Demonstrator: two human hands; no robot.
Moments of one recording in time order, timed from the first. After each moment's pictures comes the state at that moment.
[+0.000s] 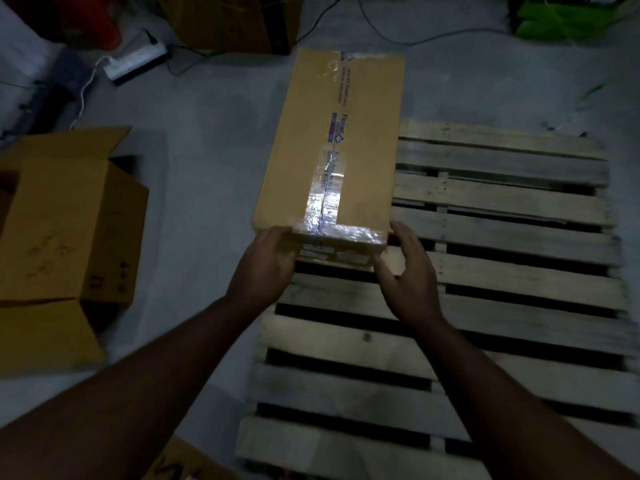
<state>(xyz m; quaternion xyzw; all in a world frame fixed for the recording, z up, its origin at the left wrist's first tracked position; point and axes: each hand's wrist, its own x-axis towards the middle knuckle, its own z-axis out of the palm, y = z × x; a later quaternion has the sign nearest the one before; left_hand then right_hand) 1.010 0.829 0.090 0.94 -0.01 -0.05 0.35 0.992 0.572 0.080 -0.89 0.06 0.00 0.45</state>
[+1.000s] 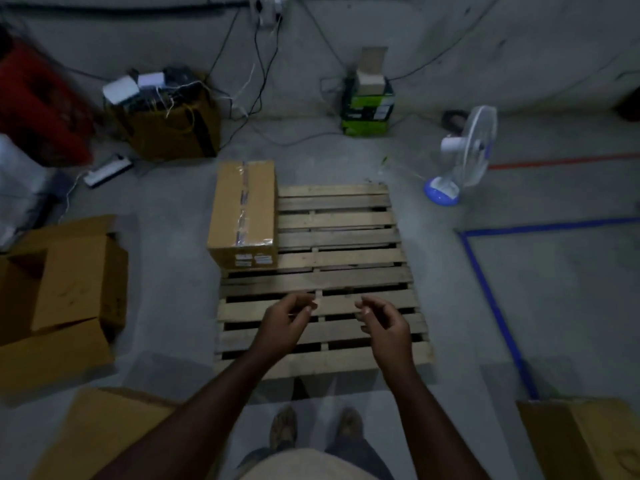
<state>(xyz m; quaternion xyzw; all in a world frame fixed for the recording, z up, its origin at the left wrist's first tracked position) 0.611 0.605 0.522 0.83 -0.07 -0.15 0.53 0.541 0.408 0.533 -0.70 0.27 -0.06 0.66</state>
